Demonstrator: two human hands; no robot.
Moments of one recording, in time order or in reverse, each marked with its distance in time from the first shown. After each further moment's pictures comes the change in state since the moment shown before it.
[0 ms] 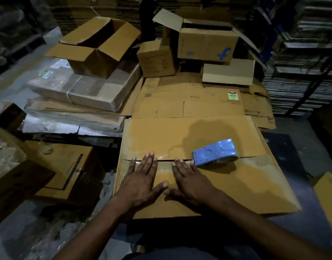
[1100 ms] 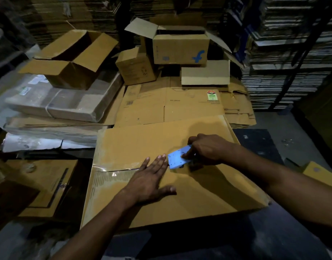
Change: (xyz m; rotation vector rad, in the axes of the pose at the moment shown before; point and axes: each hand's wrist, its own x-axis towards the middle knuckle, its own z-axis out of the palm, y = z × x) left_hand 0.078 0.082 -0.008 -0.052 -0.040 0.199; right_hand -0.033 0.141 -0.129 -0.298 -0.062 -0.086
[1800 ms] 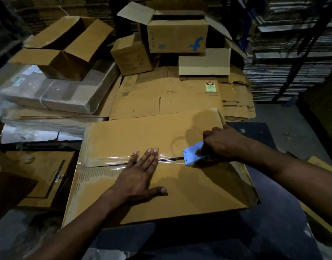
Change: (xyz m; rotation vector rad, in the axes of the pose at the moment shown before) left_hand -0.003 0.017 -0.005 0.112 -0.021 -0.019; right_hand -0.051 0.046 0.014 -0.089 -0.051 0.053
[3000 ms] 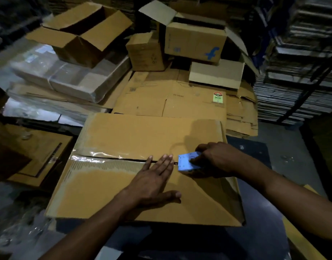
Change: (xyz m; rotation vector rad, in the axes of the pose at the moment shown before) left_hand 0.040 0.067 0.003 -0.113 0.026 -0.044; right_hand 0.004 0.008 -0.008 -0.039 -0.015 -0.162
